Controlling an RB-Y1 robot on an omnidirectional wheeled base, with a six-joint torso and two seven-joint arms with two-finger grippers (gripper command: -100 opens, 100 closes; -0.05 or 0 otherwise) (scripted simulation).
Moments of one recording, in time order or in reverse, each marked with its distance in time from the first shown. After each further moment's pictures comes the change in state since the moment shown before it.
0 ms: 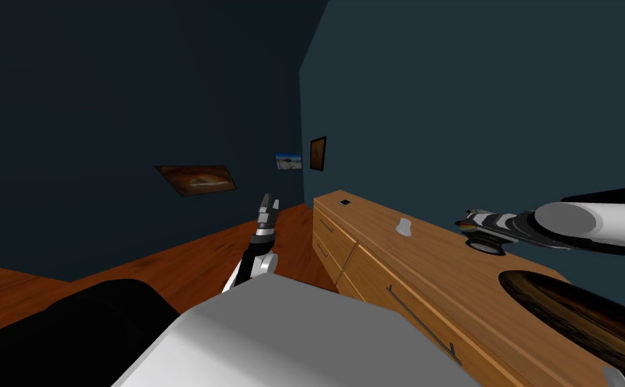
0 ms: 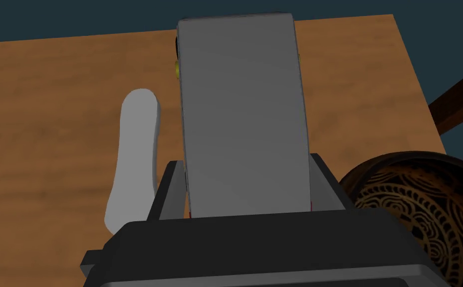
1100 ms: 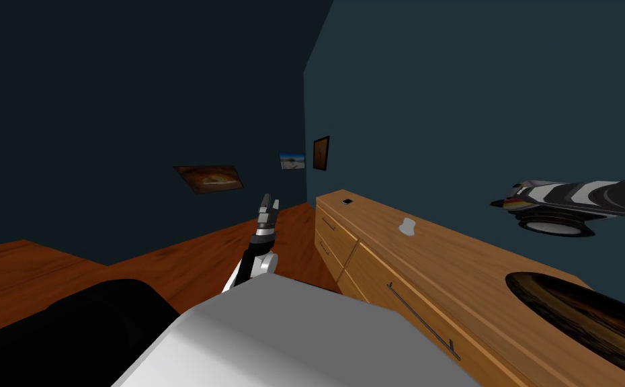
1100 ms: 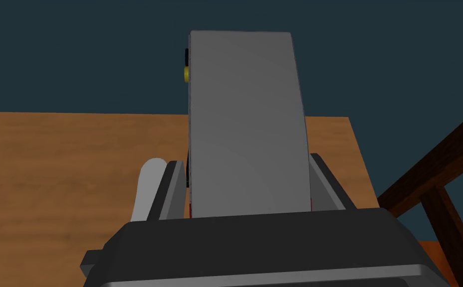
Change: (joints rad) left arm 0.000 0.000 0.000 0.000 0.000 0.000 0.000; right arm 0.003 -0.228 -0.063 -0.084 -0.061 0.001 -0.022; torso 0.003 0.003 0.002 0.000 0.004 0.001
